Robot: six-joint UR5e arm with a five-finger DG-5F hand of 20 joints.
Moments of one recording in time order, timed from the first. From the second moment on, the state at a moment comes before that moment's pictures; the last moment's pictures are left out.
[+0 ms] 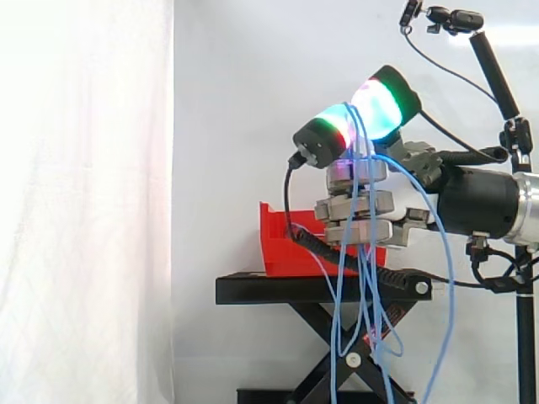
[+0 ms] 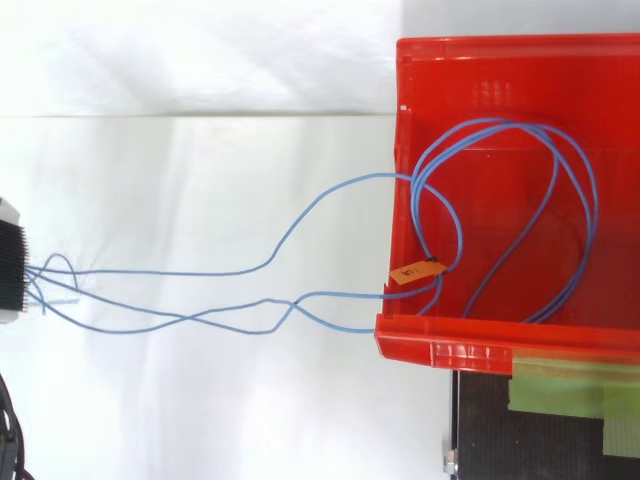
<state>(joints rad) 0.24 -2.13 -1.43 -2.56 -1.31 0.00</state>
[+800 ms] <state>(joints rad) 0.24 -2.13 -1.44 -2.57 -1.38 -0.06</state>
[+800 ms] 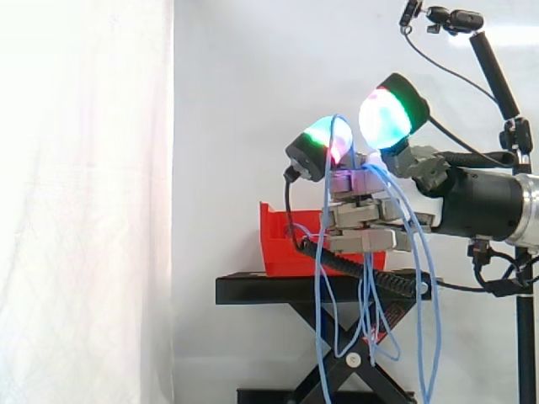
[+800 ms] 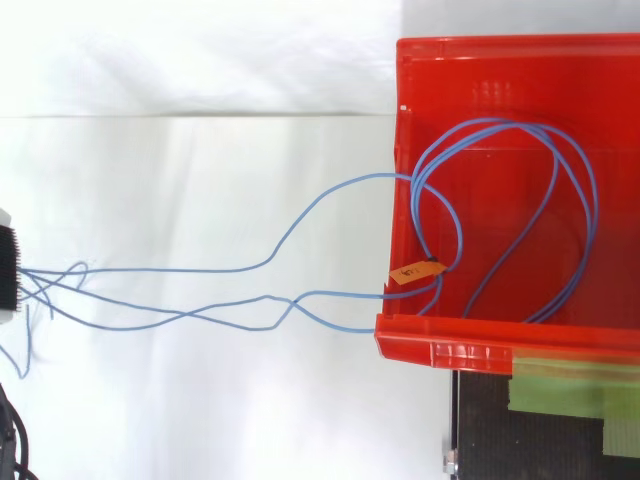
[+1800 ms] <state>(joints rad) 0.24 -2.13 -1.43 -2.57 -1.44 -0.15</state>
